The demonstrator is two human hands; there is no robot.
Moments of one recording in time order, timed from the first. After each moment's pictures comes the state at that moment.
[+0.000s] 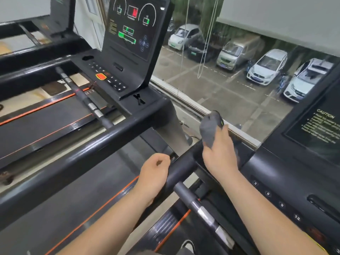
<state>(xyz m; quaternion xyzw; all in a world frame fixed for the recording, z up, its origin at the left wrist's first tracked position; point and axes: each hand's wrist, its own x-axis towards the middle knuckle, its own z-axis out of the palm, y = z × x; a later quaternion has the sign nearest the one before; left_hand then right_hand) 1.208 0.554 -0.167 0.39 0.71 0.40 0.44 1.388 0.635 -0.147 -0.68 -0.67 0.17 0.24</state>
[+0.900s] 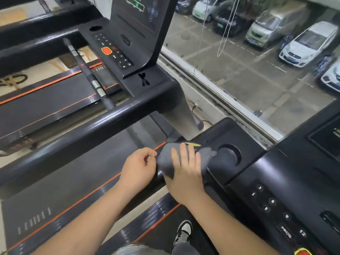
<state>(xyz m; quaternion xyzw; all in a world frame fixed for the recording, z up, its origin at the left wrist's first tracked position) 1.191 0.564 -0.216 0.45 0.79 0.29 0.29 1.357 0.596 -0.264 -0.51 -0.85 0.12 0.01</state>
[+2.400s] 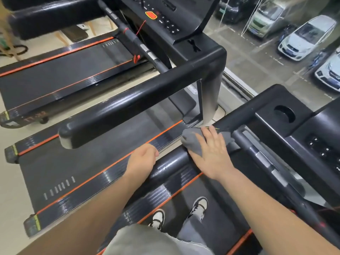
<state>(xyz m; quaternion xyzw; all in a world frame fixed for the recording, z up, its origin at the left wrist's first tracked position) 1.013 0.365 -0.251 0.30 0.77 0.34 0.44 1.235 0.458 -0.266 -0.51 -0.85 0.13 -0.03</state>
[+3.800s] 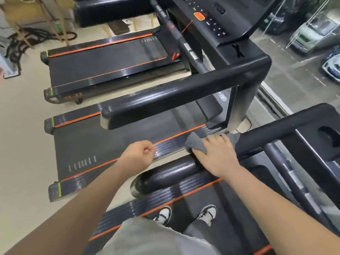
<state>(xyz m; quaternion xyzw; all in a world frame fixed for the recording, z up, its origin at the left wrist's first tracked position) 0.926 0.302 -0.252 0.41 0.80 0.24 0.36 1.163 0.447 -0.257 -0.41 -0.91 0.04 -0.08</state>
